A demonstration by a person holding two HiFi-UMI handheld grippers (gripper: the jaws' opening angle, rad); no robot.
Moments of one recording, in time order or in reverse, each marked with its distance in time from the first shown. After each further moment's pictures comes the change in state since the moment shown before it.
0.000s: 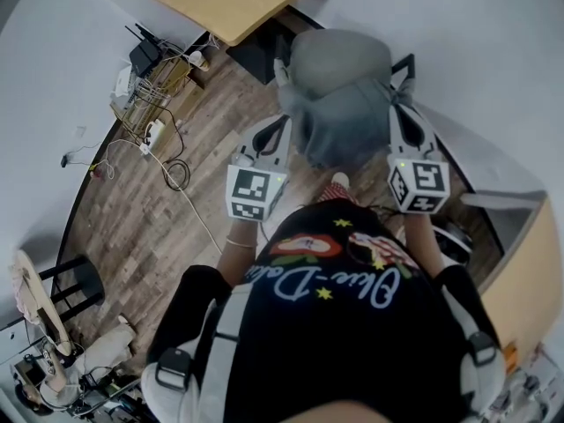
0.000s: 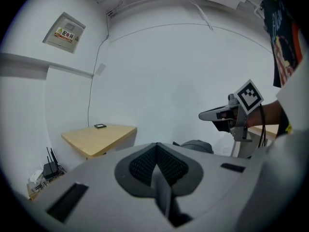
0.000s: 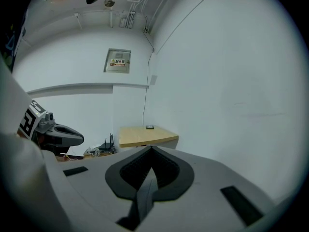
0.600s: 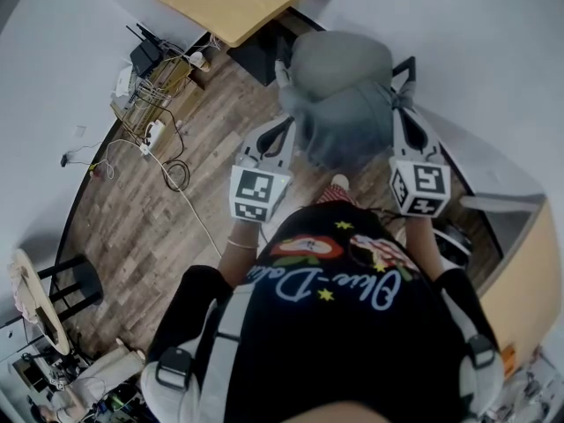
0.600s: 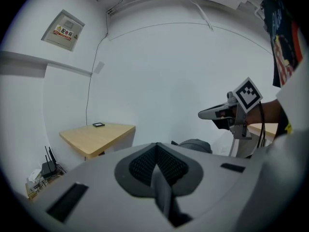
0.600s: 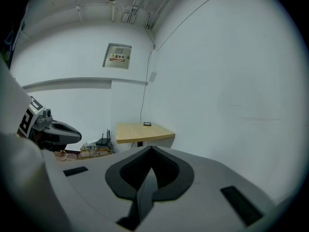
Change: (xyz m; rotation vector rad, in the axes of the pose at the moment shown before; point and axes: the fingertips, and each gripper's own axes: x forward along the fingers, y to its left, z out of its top) left arm 0.006 -0.008 -0.006 -0.004 0.015 -0.019; right arm -0.003 -0.010 -0.004 -0.038 0.038 -0.039
